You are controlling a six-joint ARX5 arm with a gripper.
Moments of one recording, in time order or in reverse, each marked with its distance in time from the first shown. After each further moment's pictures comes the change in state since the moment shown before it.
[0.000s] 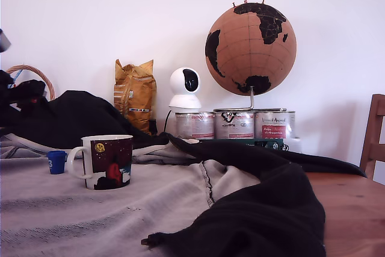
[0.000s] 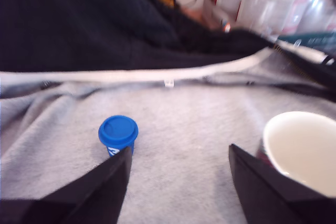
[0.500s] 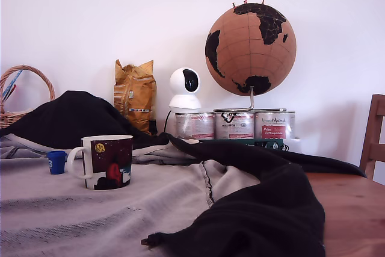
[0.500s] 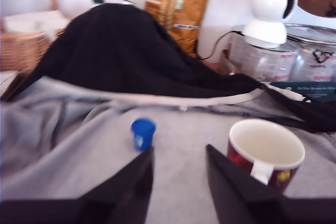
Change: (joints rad) arm 0.000 -0.592 -0.443 0.117 -0.119 -0.106
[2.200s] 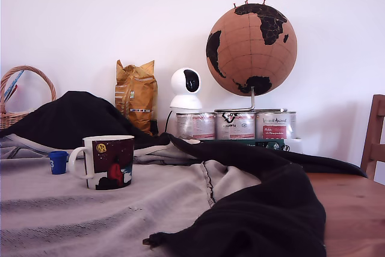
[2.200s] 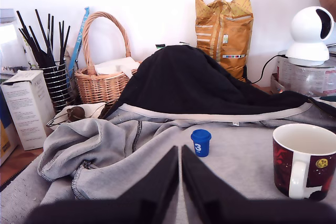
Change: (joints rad) arm -0.019 -1.039 -0.216 -0.685 -0.258 0.088
